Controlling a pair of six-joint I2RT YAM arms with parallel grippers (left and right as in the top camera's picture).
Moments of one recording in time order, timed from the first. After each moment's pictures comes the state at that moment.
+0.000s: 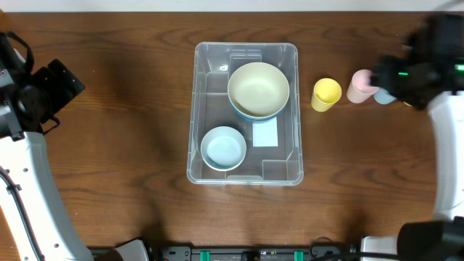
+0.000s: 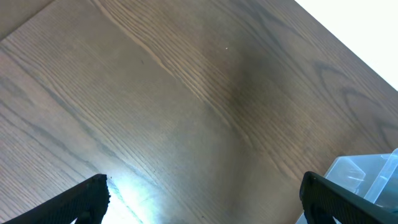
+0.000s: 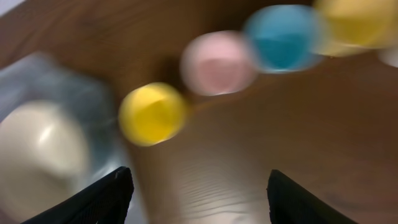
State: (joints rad) left arm 0.38 1.41 1.73 -1.25 -0.06 -0.36; right arm -0.22 1.58 1.63 -1.14 -0.08 0.33
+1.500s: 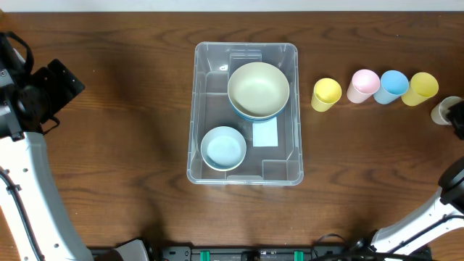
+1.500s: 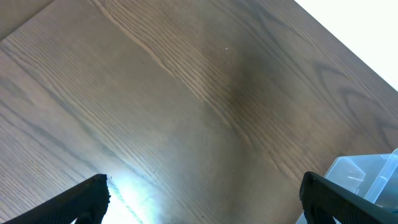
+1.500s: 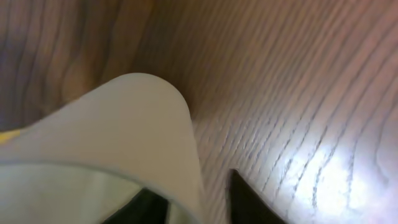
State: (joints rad) left arm 0.38 1.41 1.73 -1.25 -0.06 -0.36; right arm -0.73 2.12 1.63 -0.82 -0.05 0.44
